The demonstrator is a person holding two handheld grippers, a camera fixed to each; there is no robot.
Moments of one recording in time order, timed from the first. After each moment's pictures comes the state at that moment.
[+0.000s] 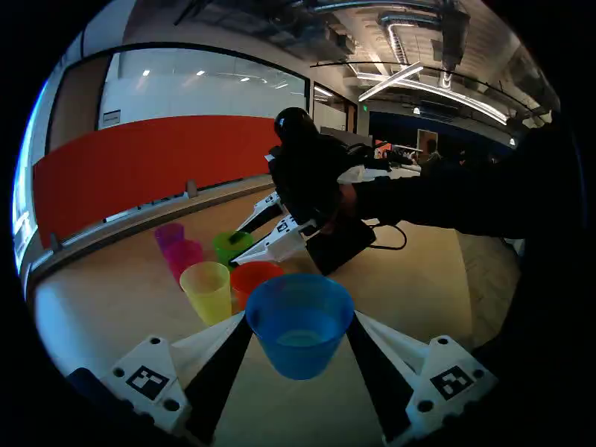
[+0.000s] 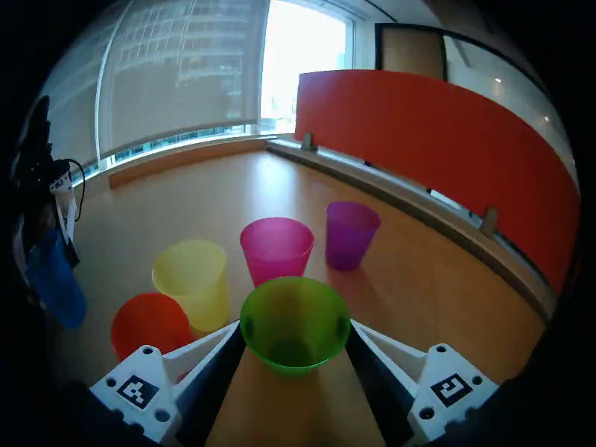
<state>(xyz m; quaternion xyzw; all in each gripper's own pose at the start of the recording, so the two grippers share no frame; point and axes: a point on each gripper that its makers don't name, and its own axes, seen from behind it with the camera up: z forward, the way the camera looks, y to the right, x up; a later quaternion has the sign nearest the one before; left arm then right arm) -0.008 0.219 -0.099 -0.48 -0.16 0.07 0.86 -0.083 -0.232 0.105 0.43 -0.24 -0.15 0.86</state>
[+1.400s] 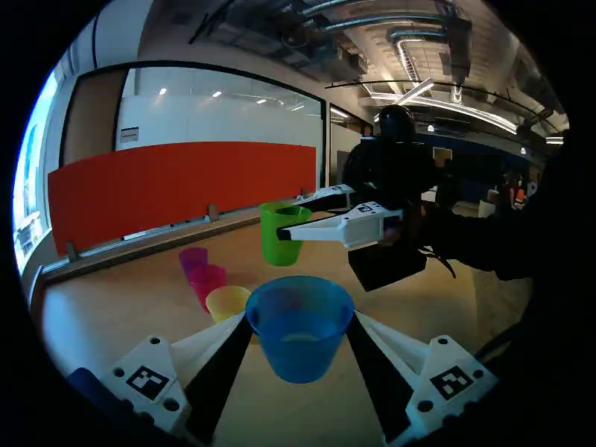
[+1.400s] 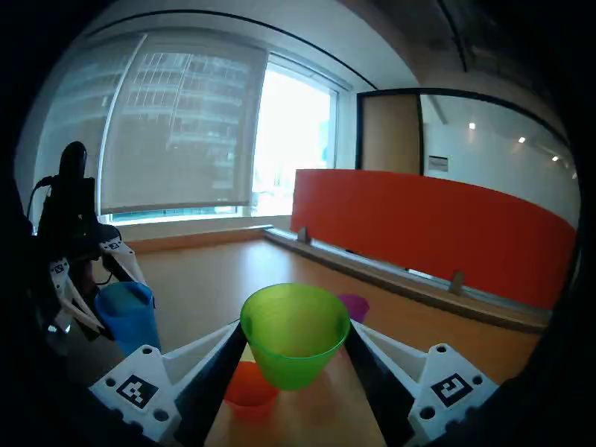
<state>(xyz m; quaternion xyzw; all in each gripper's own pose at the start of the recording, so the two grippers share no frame) 0.028 0.201 -0.095 -0.44 -0.11 0.05 0.89 0.050 -0.250 0.030 0.41 -0.07 -0.08 0.91</state>
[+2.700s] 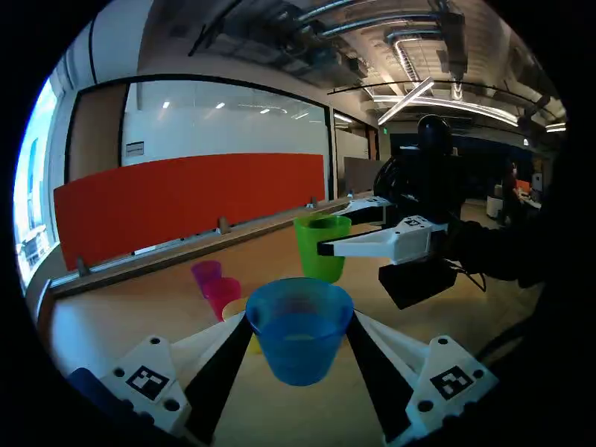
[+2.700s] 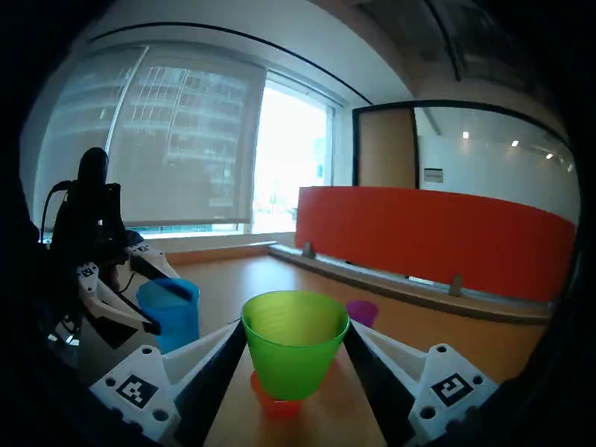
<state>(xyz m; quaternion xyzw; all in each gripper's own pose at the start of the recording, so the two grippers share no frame) 0.040 0.193 -0.082 -0.42 -0.08 0.07 0.90 0.057 -0.260 -0.016 0.41 -0.04 -0.05 0.91</state>
